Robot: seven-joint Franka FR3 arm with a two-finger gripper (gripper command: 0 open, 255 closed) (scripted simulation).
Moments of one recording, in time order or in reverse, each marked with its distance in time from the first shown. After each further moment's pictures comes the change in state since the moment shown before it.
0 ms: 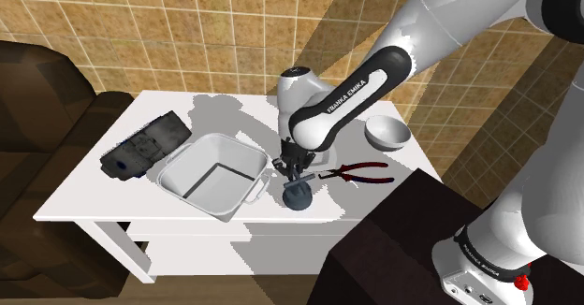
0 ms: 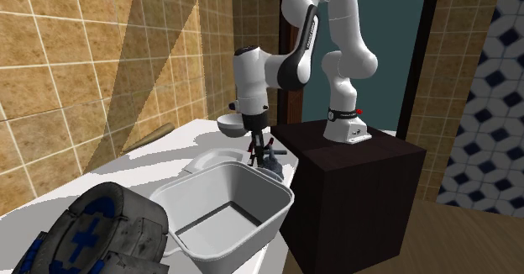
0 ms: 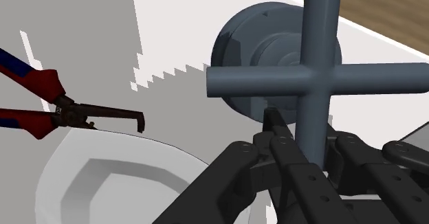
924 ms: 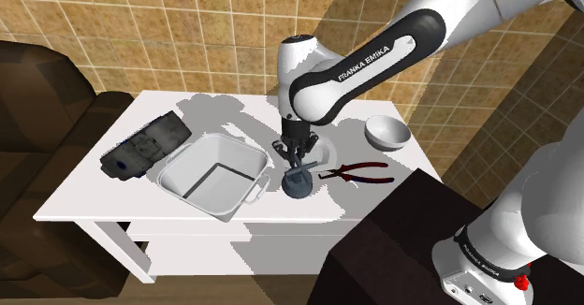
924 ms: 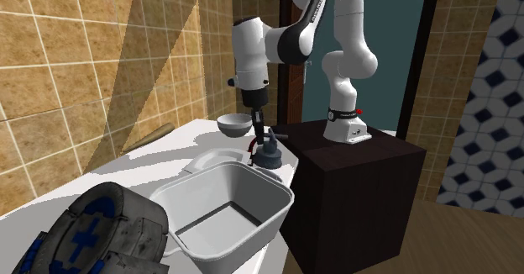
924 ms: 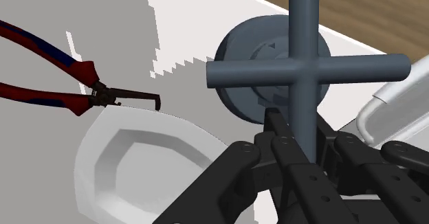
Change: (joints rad) arm -0.010 -0.148 0.017 0.025 0.042 -0.170 -0.020
